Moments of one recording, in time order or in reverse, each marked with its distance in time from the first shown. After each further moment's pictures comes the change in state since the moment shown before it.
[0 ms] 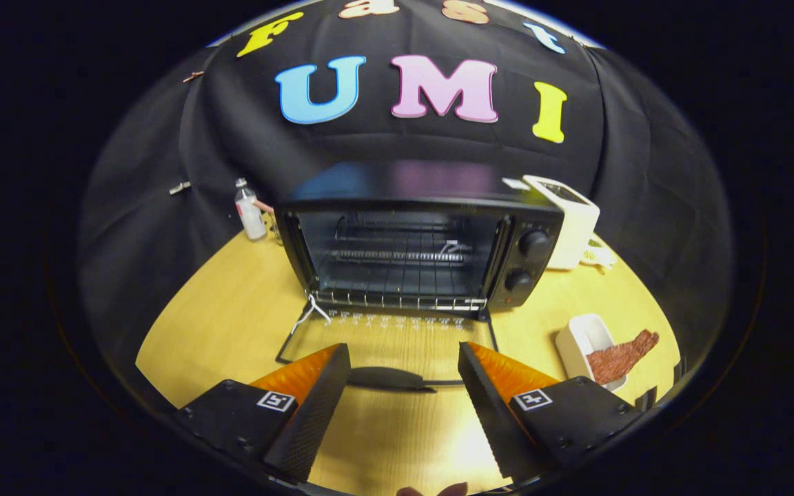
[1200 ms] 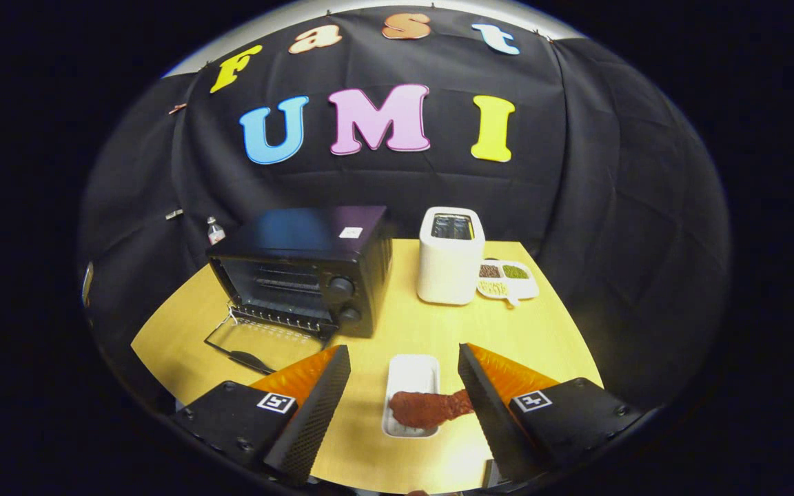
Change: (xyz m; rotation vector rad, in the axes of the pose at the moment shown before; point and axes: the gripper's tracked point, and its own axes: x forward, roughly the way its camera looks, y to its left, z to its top) arm -0.045 -0.268 0.010 0.025 0.012 0.020
